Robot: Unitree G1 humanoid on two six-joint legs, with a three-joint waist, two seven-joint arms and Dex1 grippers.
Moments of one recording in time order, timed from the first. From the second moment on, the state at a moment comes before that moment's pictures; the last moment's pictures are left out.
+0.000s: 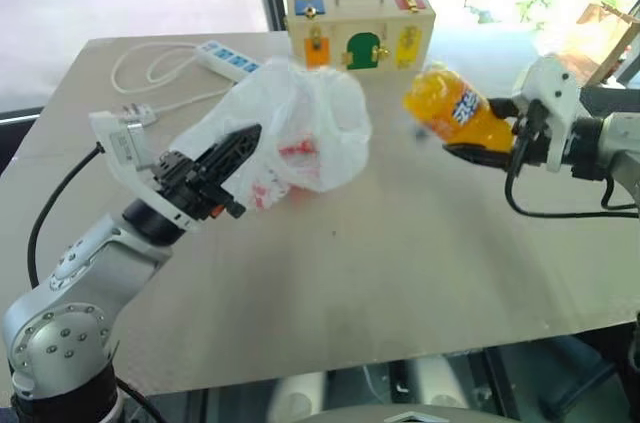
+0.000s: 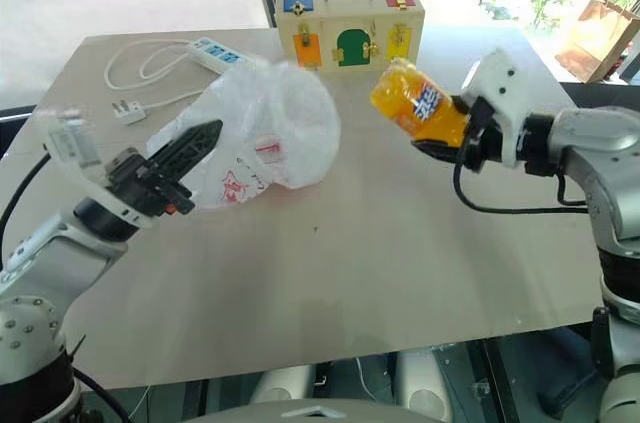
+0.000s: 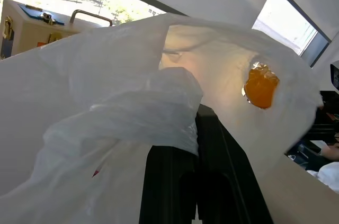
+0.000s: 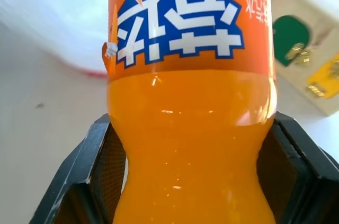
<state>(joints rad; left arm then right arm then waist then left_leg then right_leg) -0.13 0.60 0.49 -0.65 -1.31 0.75 -0.19 -0.69 -0.77 -0.10 -0.37 0.45 0.84 0.92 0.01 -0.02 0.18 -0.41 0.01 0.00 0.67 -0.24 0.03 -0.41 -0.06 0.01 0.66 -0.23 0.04</state>
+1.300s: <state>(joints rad) -0.04 0.50 0.31 -0.72 -1.18 0.56 -0.19 -1.10 -0.43 0.64 0.22 -0.27 0.23 0.92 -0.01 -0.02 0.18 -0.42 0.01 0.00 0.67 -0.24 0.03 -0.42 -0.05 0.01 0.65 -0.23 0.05</state>
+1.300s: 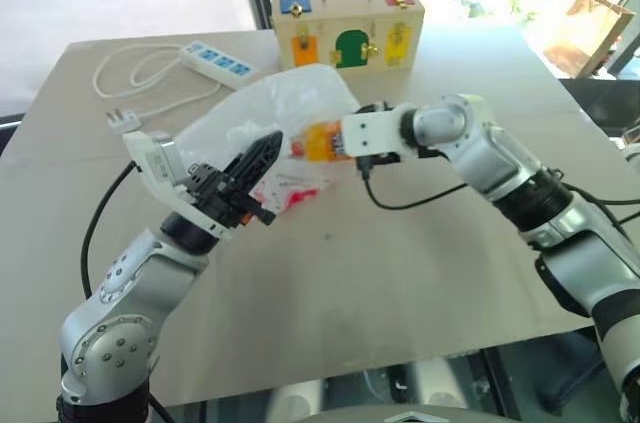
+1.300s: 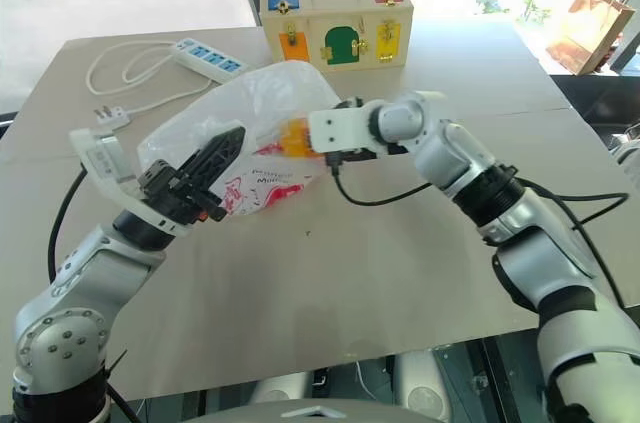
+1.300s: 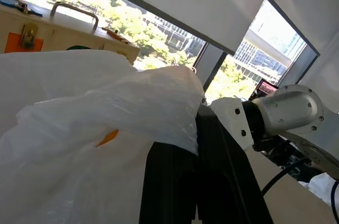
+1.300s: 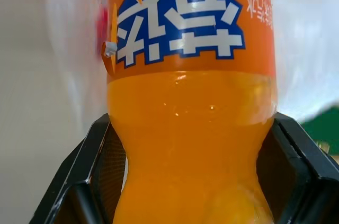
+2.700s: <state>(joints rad) 0.10 0.65 0.66 -0.50 -1.26 0.57 -0.32 -0.94 -0.12 0.20 0.03 0.19 0.72 0.81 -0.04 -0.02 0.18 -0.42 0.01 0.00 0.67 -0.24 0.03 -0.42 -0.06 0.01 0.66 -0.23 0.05</state>
